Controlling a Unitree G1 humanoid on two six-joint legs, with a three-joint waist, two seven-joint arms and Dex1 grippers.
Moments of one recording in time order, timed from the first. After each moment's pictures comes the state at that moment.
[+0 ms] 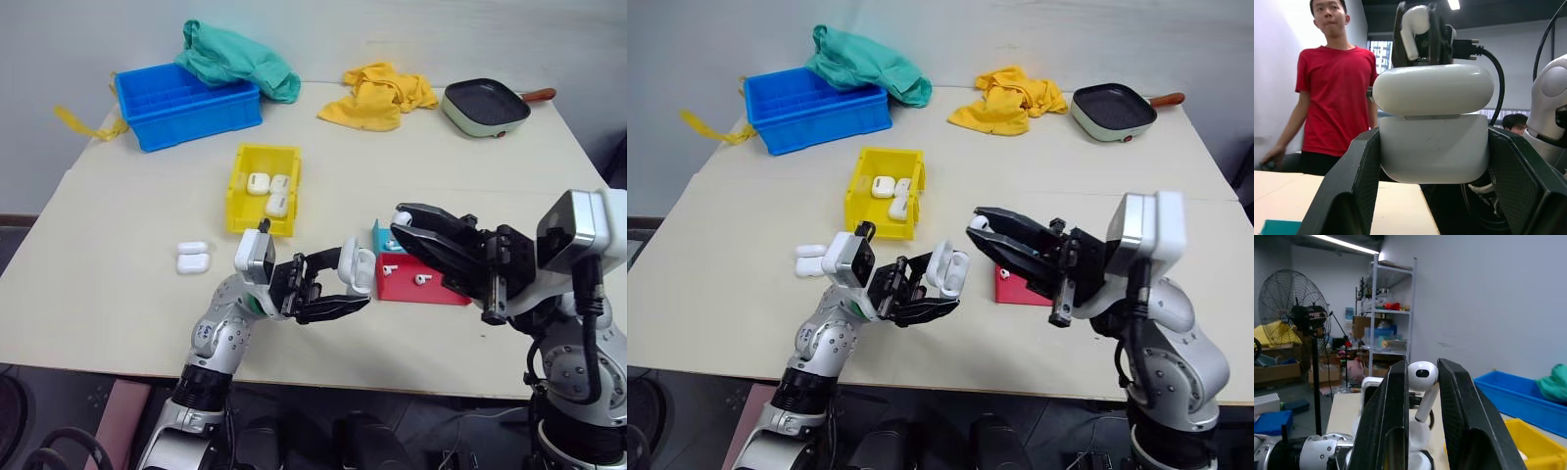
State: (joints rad) left arm -0.39 0.13 -0.12 -0.03 -0.76 0.17 -1.24; right arm -0.27 -0.43 -0.24 -0.69 0.92 0.46 0.86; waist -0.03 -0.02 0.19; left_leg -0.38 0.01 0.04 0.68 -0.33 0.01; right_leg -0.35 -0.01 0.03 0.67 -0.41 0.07
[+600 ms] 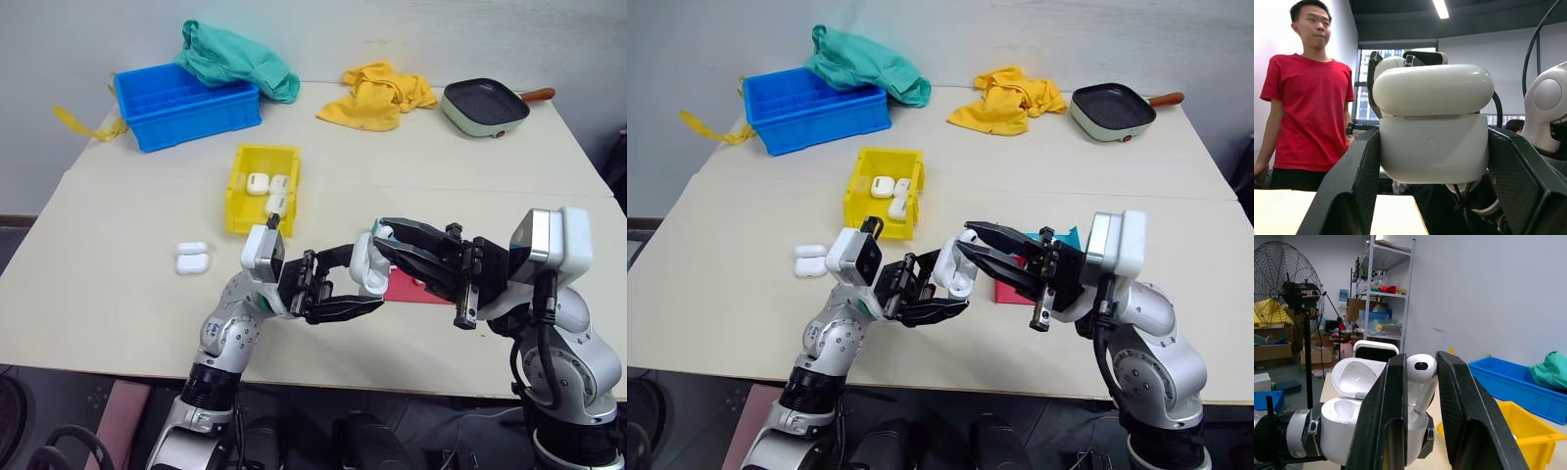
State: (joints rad) left arm -0.41 0.08 -0.14 -0.07 -0.75 0.18 -1.21; right arm -0.23 -0.45 -0.15 -0.63 0.80 0.32 0.89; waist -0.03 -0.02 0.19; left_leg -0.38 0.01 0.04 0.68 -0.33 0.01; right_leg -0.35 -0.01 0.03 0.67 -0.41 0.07
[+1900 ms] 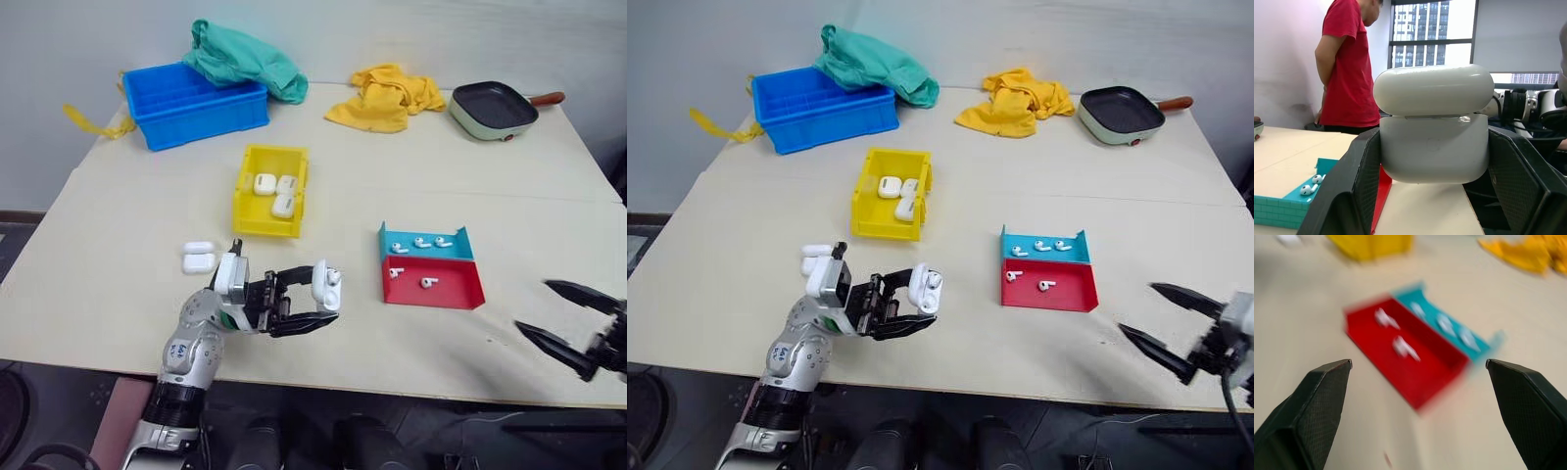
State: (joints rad) left arm -0.28 0.23 -0.06 -0.02 -0.66 0.05 -1.28; right arm 0.31 -0.83 -0.65 0.04 0.53 -0.02 1.20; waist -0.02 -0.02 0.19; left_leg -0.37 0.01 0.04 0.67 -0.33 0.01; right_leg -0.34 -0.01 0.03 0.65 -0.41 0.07
